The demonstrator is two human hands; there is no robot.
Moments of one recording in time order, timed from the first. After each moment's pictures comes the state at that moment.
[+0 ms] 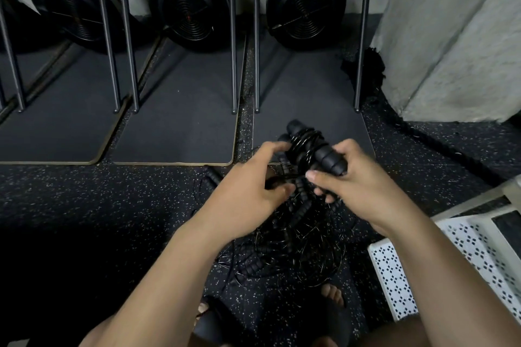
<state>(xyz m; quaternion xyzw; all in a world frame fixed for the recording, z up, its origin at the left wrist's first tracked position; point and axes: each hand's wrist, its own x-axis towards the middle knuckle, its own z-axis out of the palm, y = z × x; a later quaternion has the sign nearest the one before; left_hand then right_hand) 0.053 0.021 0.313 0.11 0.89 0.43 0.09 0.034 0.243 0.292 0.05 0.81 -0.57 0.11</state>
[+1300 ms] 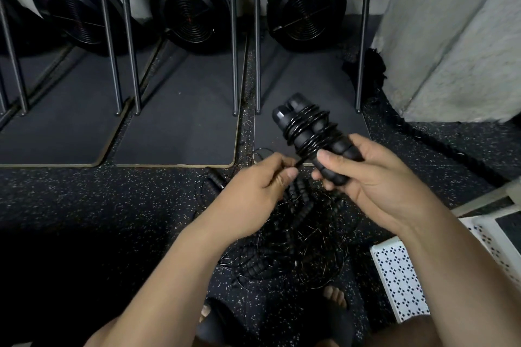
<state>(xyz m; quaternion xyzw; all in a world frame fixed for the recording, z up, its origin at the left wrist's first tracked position) 0.047 0.023 0.296 0.12 0.87 0.47 0.11 0.035 0.243 0.314 0.03 0.59 -0.79 0.16</state>
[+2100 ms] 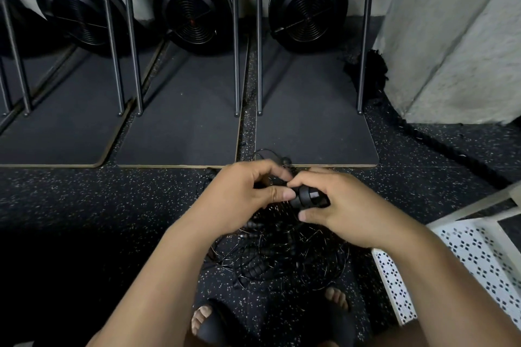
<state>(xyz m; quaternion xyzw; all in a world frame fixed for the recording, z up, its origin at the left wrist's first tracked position) 0.043 -0.001 0.298 0.12 0.87 0.46 0.13 0.044 0.229 0.301 -0.18 0.90 -0.35 0.18</state>
